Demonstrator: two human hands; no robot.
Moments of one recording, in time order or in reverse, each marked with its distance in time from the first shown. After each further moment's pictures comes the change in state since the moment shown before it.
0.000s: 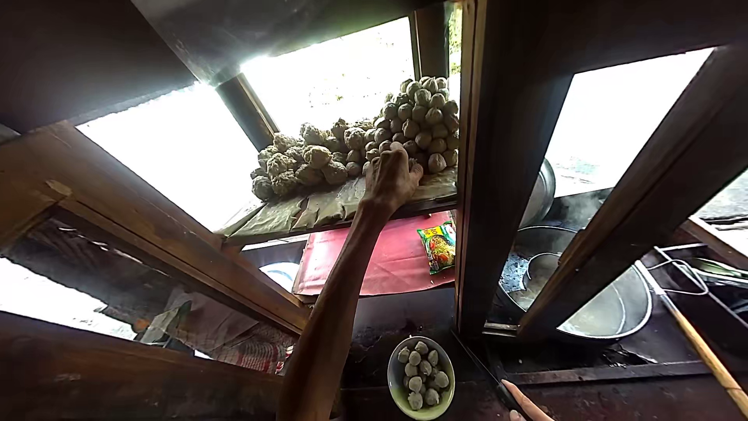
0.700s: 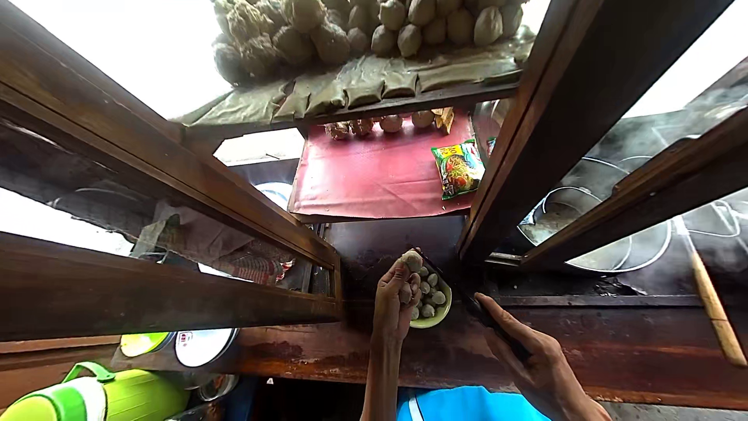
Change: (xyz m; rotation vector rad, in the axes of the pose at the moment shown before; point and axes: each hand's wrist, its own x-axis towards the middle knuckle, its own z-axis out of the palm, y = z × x) left_hand -0.289 -0.052 0.175 -1.962 0.033 -0.733; right_hand 0.004 -0.067 0.010 0.035 0.067 -0.529
